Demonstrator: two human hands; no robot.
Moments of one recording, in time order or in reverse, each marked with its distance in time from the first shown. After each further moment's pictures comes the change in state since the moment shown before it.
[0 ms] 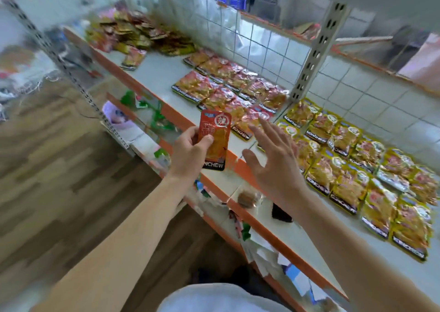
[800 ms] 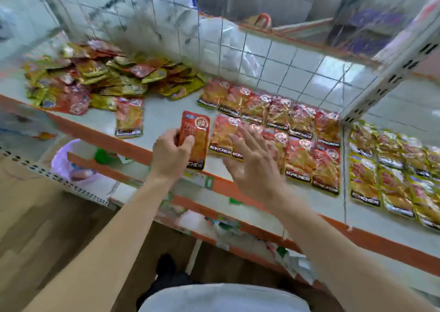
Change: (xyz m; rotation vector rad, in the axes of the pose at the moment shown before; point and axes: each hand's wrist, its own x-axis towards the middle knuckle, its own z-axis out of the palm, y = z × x) left_hand 0.318 0.012 -0.148 0.384 -0.257 0.133; right_hand 0.225 -0.101 0.189 -0.126 0.045 0.232
